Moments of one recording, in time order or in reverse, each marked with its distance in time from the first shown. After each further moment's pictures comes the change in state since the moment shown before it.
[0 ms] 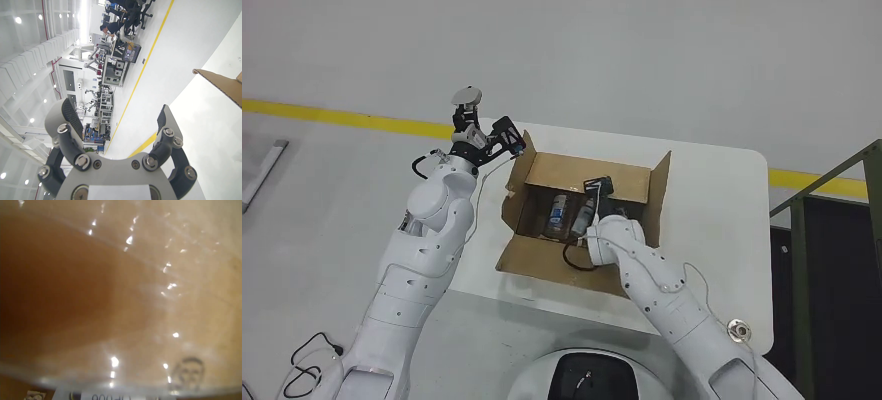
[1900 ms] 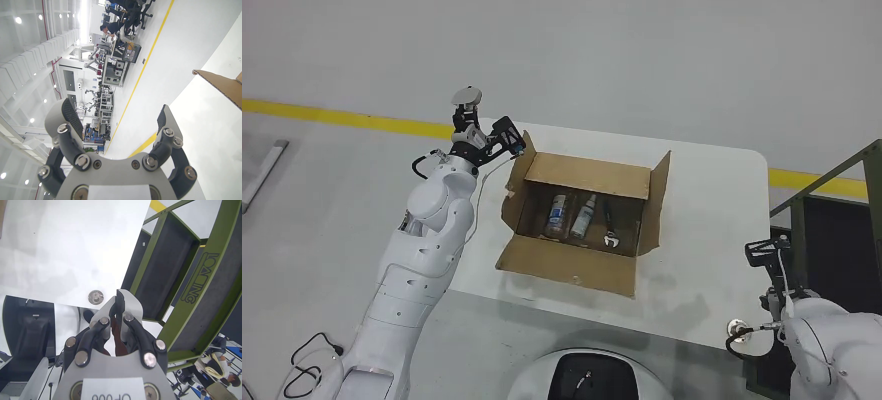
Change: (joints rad) left arm 0.000 0.000 0.000 0.000 0.000 0.000 0.000; right arm -0.804 0.153 0.921 -1.220 -0.201 -0.777 0.541
